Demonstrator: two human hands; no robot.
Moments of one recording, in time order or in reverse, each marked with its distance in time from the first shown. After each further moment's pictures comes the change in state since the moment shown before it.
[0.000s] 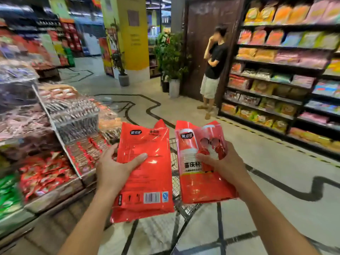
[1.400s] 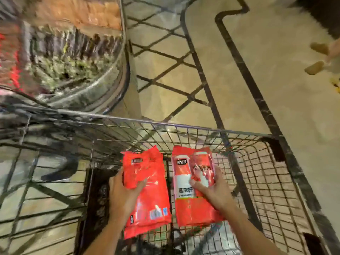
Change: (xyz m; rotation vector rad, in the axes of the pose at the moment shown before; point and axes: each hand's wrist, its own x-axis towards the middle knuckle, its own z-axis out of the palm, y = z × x) left_hand 0.179 -0.422 0.498 0.249 0.244 -0.929; right_hand 0.606 0.438 0.241 -0.275 -0.768 0.305
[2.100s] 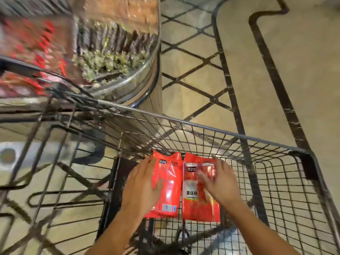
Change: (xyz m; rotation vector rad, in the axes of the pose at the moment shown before) left_hand -0.050 0.082 -0.054 0.582 -0.029 0.390; right_hand -0.006 -0.082 0.031 -0.745 0.051 -0.303
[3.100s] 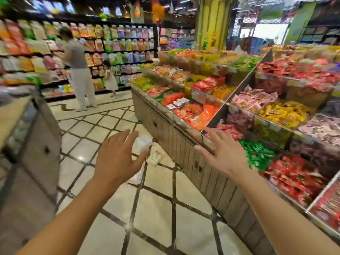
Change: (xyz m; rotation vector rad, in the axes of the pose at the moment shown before) left_hand -0.570 -0.550 -0.562 0.356 0.997 -0.714; right_hand -0.523 -0.836 0.030 -0.106 0.267 -1.565
